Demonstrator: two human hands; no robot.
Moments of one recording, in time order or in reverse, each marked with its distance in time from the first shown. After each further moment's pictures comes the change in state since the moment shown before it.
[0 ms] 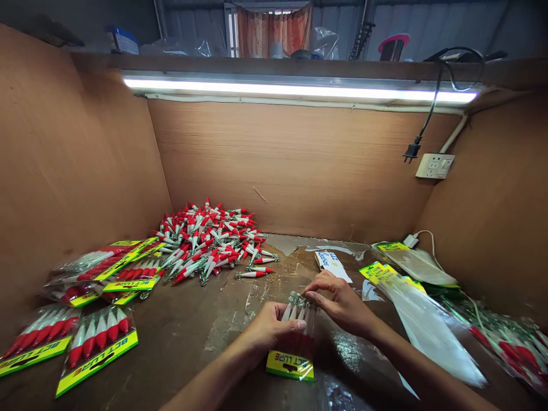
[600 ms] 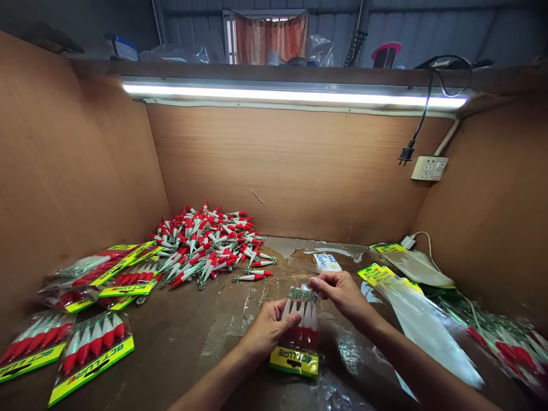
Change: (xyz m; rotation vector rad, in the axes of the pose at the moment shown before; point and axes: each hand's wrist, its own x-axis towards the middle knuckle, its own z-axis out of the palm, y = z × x) left_hand 0.009 -0.004 0.004 -0.024 -0.030 0.175; right_hand 0.008 0.026 0.002 0.390 0.102 0.329
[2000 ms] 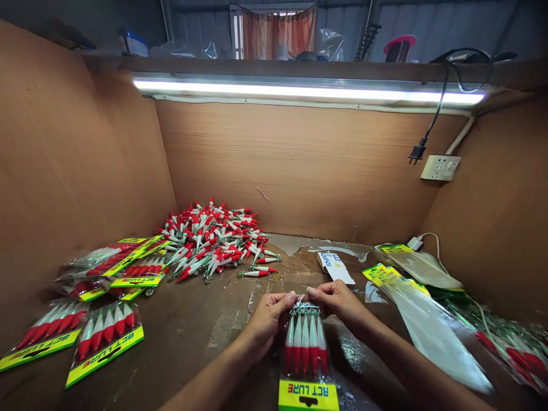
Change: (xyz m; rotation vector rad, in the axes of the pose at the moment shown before) left_hand -0.002 0.012 0.000 -0.141 0.184 -0.024; right_hand -0.011 0.009 0.017 0.162 -0.209 0.198
